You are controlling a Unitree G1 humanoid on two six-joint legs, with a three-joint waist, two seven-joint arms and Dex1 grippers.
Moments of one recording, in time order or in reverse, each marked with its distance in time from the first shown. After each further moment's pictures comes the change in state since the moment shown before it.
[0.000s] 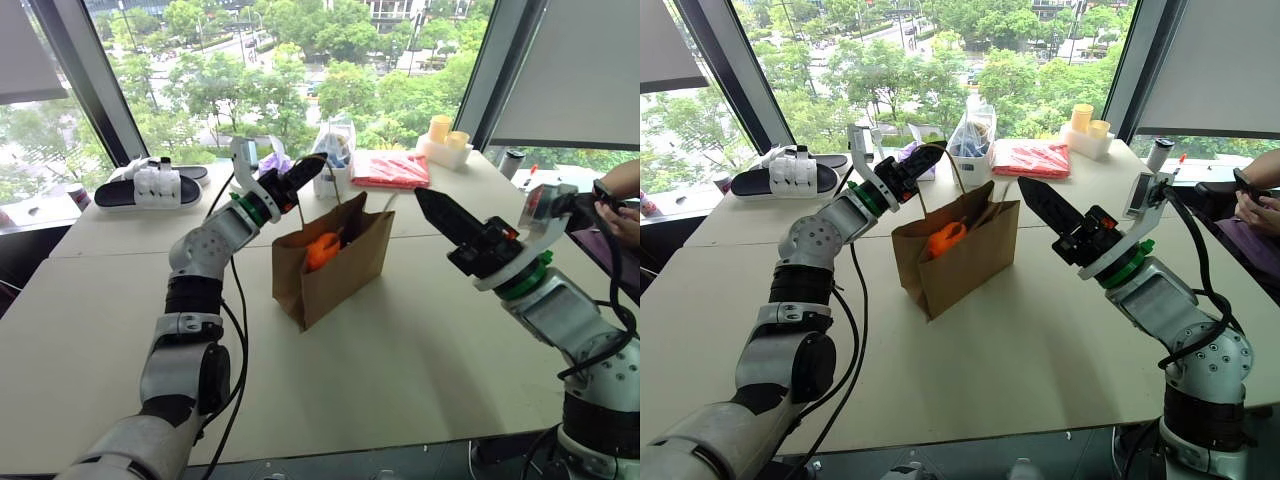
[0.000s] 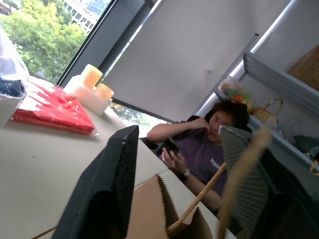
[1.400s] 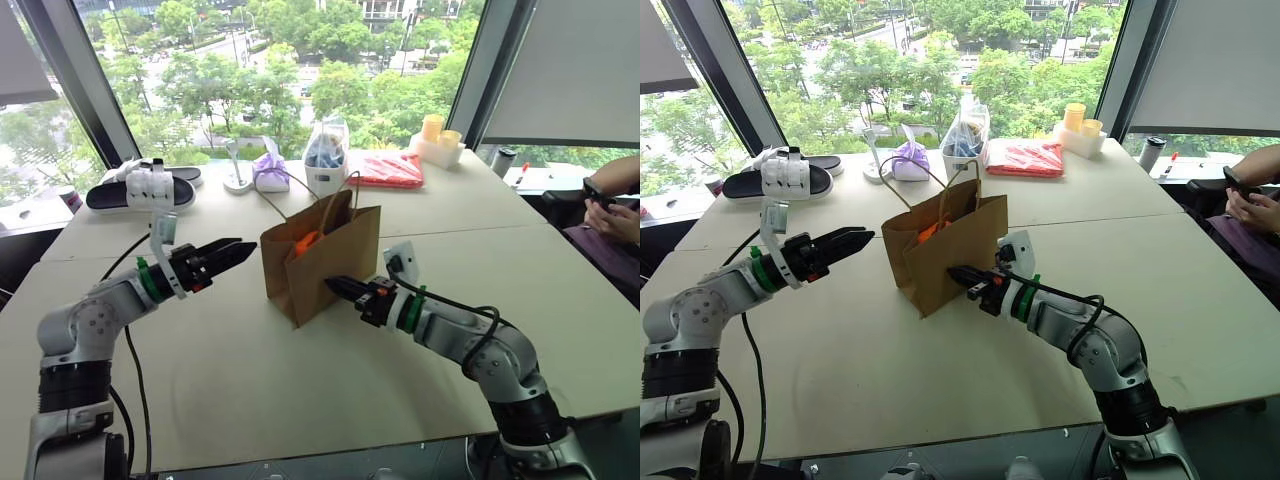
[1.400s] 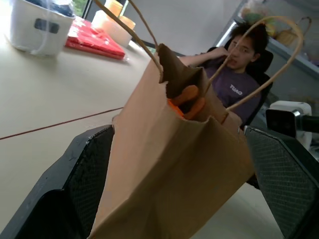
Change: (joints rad) left arm 0.528 0.366 0.033 -0.468 -0.050 0.242 -0.287; right arm -0.045 0.116 0.464 0.166 -0.738 0.022 0.237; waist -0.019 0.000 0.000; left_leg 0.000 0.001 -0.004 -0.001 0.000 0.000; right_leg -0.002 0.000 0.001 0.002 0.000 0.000
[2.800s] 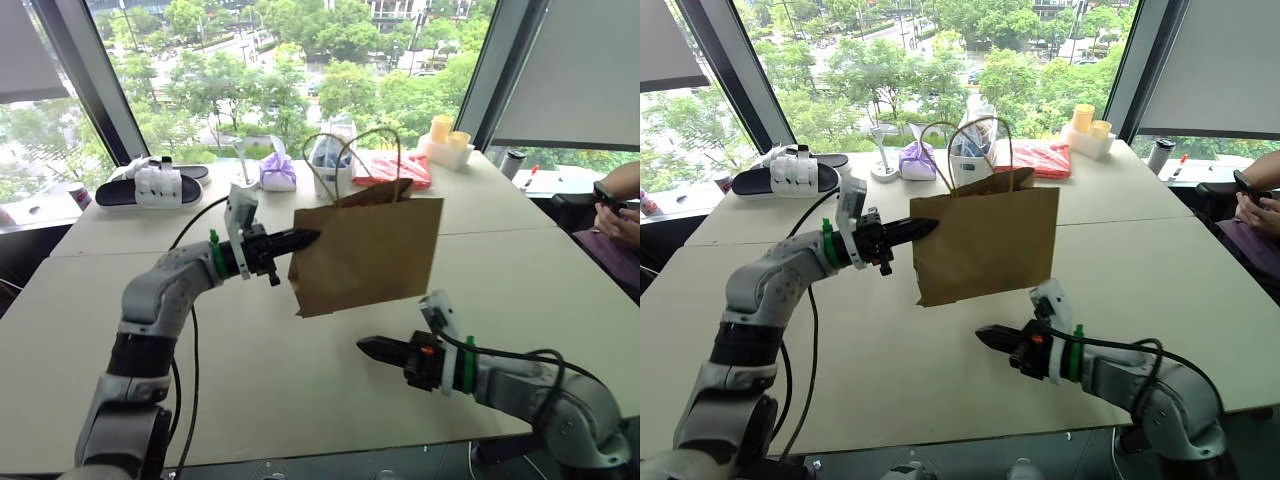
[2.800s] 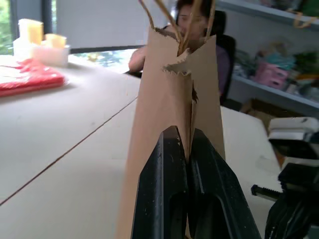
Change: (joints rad) left arm -0.240 -0.128 -0.299 0.076 0.202 -0.277 -0.169; right arm 0.372 -0.216 -0.221 -0.332 0.093 0.259 0.217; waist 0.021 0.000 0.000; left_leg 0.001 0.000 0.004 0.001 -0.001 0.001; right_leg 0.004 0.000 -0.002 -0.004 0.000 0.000
